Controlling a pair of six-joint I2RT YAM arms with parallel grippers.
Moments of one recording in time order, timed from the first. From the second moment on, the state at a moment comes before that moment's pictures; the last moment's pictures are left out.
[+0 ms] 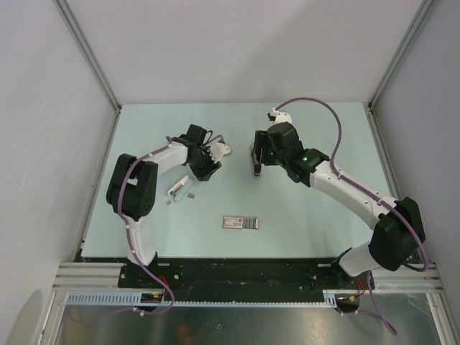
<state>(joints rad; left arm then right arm) -0.36 1.94 1.29 -0.52 0.25 0.69 0.67 1.47 1.22 -0.32 0.21 0.48</state>
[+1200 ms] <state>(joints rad) -0.36 1.71 1.57 -0.74 0.71 0.43 0.62 1.31 1.19 -0.30 0.04 0.49</state>
